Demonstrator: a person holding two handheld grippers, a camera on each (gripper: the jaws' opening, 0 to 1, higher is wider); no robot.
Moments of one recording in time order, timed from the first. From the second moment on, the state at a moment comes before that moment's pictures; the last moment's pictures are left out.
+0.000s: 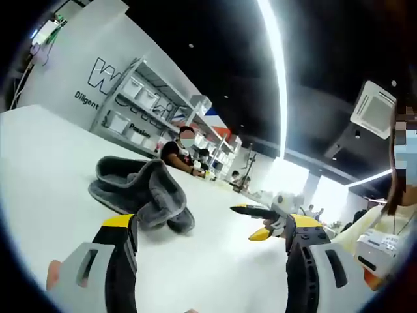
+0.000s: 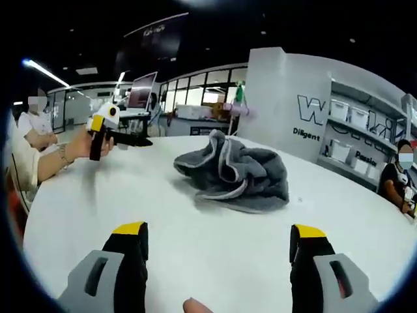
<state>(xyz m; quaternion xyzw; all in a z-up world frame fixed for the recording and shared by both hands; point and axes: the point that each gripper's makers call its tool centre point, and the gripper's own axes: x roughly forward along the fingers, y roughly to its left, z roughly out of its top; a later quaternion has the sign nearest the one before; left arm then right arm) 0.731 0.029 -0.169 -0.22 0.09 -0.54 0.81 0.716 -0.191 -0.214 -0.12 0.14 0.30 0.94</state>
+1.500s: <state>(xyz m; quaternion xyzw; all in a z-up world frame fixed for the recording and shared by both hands) 0.737 0.014 -0.172 -0.16 0.10 -0.53 0.83 0.706 -0.194 -0.163 -0.12 0.07 0.29 0.95</state>
